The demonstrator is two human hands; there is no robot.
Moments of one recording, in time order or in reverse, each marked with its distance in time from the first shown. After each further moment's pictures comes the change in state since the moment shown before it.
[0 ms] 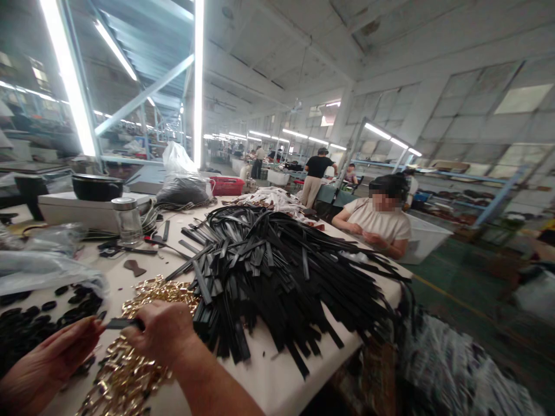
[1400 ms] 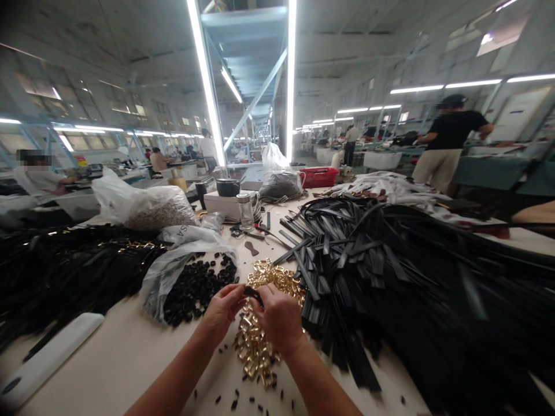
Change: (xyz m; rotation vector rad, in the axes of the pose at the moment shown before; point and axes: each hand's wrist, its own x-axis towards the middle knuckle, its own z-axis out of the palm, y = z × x) left_hand 0.002 -0.028 0.001 -0.019 -0.379 0.329; right_hand -0.003 -0.006 0.011 0.099 0.158 -0.018
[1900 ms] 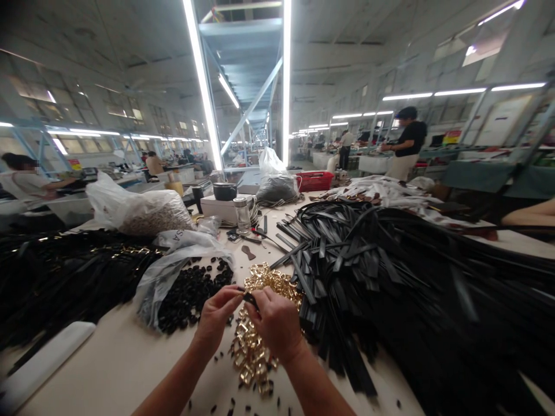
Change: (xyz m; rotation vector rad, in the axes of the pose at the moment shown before) left_hand -0.013 0.014 0.017 0.263 0.006 0.306; right_hand 0.002 0.000 -0.012 0.032 0.048 -0.079
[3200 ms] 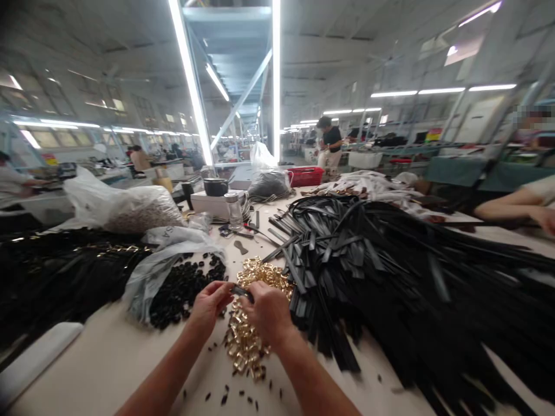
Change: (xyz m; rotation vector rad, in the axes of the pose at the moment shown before) left_hand 0.010 -0.013 -0.008 -0.111 0.082 -0.271; right_hand 0.000 0.000 0.006 -0.034 -0.138 0.160
